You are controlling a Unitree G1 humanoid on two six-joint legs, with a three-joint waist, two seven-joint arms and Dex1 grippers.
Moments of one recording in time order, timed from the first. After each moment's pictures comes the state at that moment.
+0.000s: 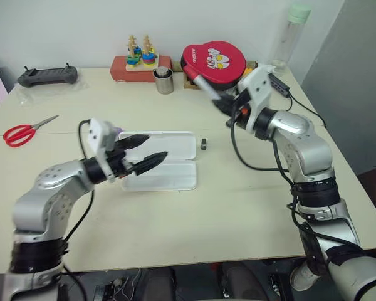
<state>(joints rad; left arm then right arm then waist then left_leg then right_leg) -0.22 0.71 0.29 -0.25 -0.64 0.63 -0.86 -0.85 -0.34 0.18 0.00 0.19 0.53 0.76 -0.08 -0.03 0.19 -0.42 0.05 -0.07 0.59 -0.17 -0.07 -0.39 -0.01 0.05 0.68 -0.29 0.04</state>
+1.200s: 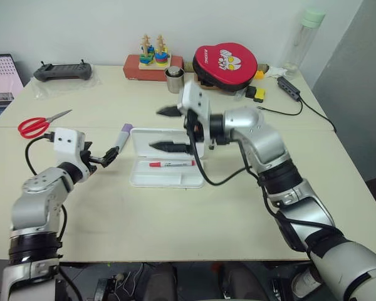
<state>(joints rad) -0.37 0.65 0.25 0.21 -0.33 0.47 -0.49 -1.06 -0.14 0.23 0.20 0.19 0.44 0.98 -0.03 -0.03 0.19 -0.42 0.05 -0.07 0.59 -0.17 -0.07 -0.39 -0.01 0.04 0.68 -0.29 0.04</state>
